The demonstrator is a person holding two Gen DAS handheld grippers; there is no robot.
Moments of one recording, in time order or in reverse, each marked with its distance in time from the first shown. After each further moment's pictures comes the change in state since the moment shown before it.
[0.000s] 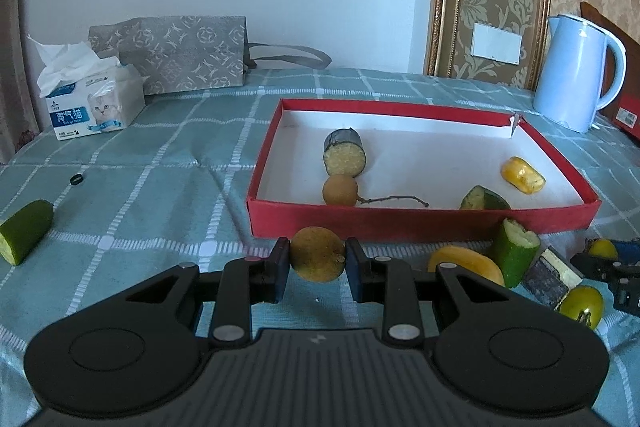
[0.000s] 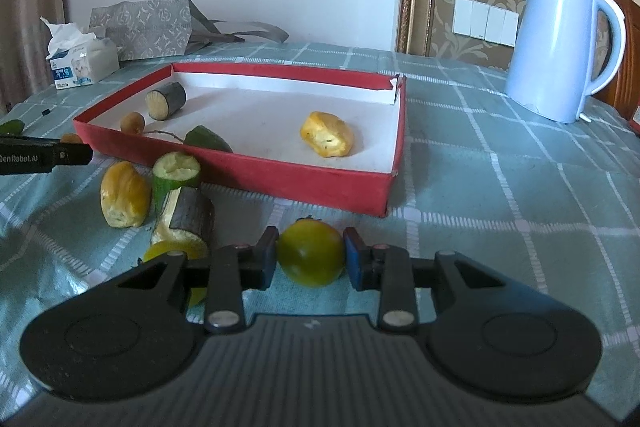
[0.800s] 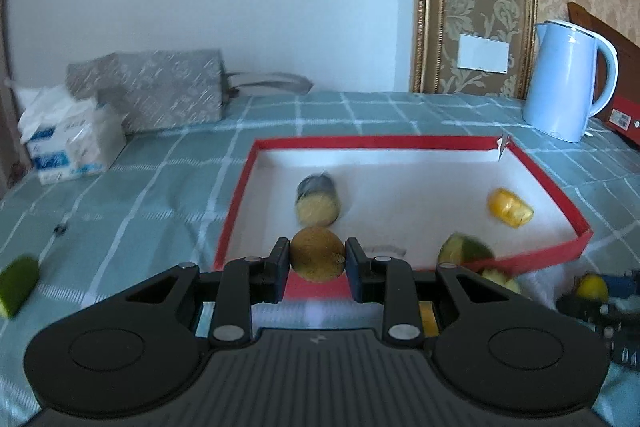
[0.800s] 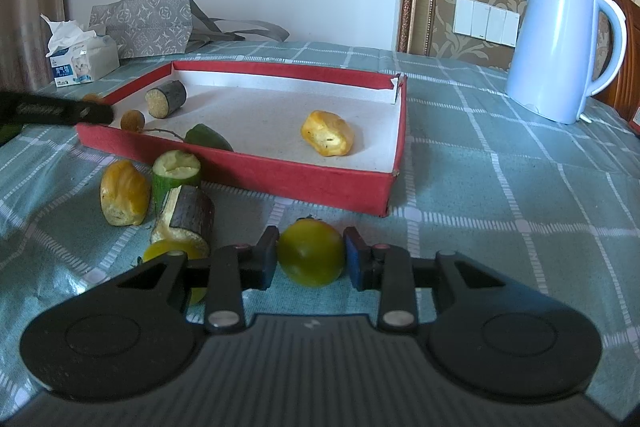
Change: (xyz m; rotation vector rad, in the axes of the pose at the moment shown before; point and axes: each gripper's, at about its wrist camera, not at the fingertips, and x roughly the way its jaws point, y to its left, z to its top) left arm 0.013 -0.026 0.037 0.058 -0.033 -0.017; right arm 0.000 0.000 -0.001 -0.004 0.001 0.000
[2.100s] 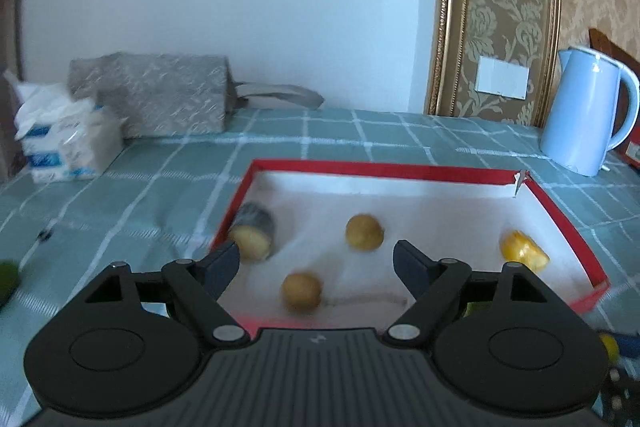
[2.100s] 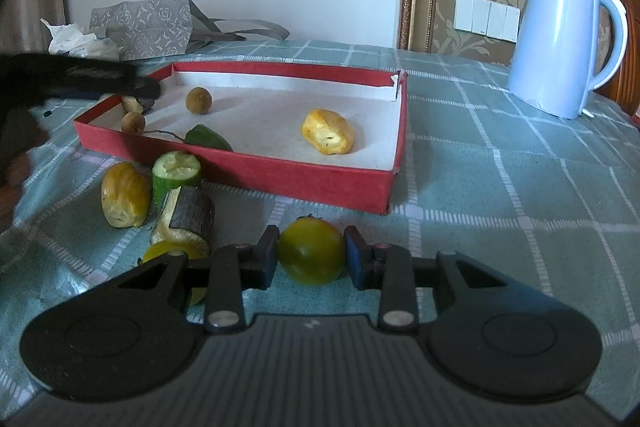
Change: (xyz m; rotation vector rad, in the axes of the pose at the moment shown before) left arm 0.017 0.003 0.005 -0.096 -0.034 0.027; right arm 0.001 -0.001 0.001 0.012 0.004 0.011
